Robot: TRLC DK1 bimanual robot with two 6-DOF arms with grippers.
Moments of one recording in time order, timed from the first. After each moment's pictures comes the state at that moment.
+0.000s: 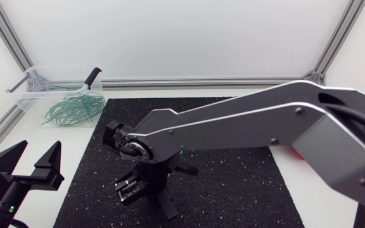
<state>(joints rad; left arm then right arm) -0.02 0.06 0.02 -0.01 0.00 0.00 1.04 2.11 1.47 -0.85 -0.07 -1.06</state>
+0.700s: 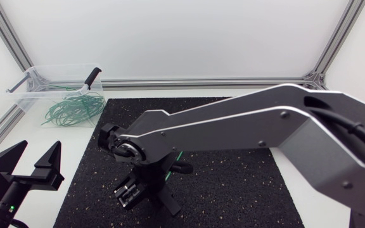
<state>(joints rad) -0.02 0.06 0.02 -0.01 0.00 0.00 1.06 2.15 1.52 -0.90 -0.01 -1.21</state>
